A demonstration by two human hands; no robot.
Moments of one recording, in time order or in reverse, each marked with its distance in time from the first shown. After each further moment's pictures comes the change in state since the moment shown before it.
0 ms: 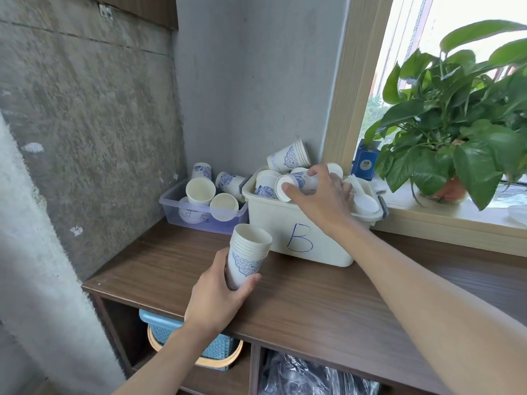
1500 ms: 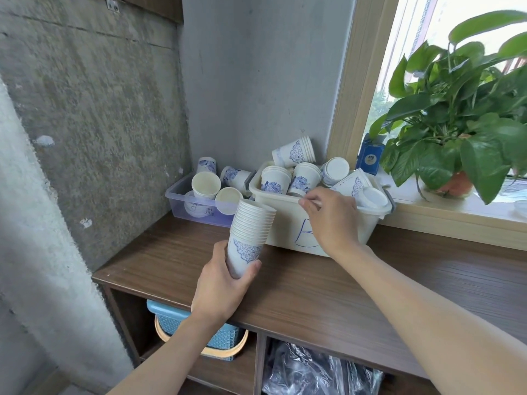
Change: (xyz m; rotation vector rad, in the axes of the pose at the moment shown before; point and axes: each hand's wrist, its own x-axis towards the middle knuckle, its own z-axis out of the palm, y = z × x) left_hand 0.001 0.002 0.000 -0.042 0.081 -0.053; right_hand -0.040 0.013 0.005 -0.016 0.181 -0.240
